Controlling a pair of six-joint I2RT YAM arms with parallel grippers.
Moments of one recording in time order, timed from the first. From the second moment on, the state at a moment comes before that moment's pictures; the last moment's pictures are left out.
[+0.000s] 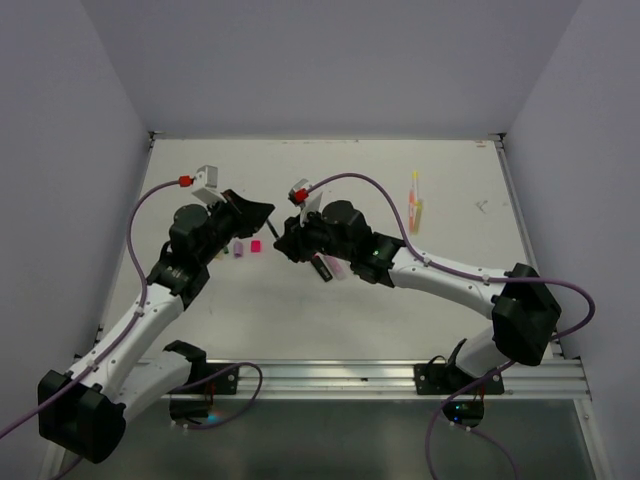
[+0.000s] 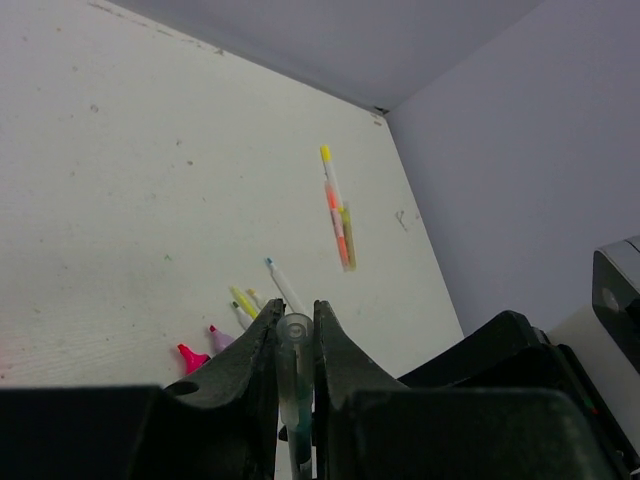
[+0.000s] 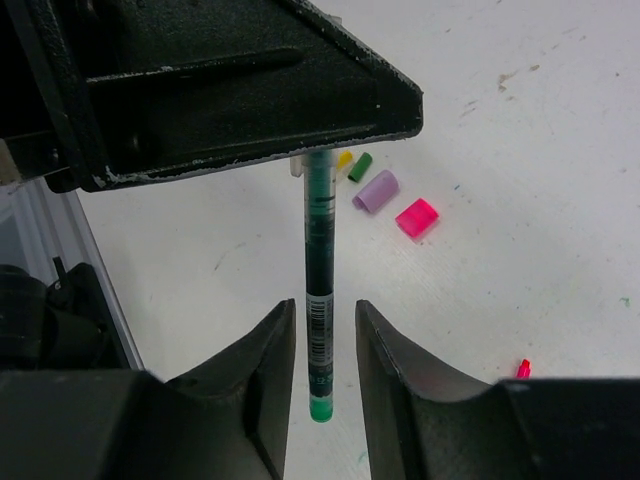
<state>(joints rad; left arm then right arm) -0.37 0.94 0.69 0.10 0.14 -0.76 0.95 1.52 1.09 0.12 -0.10 0.26</state>
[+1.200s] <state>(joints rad) -0.36 0.93 0.82 0.10 -0.12 -0.72 0.95 1.55 0.79 0.17 -0.13 0.26</state>
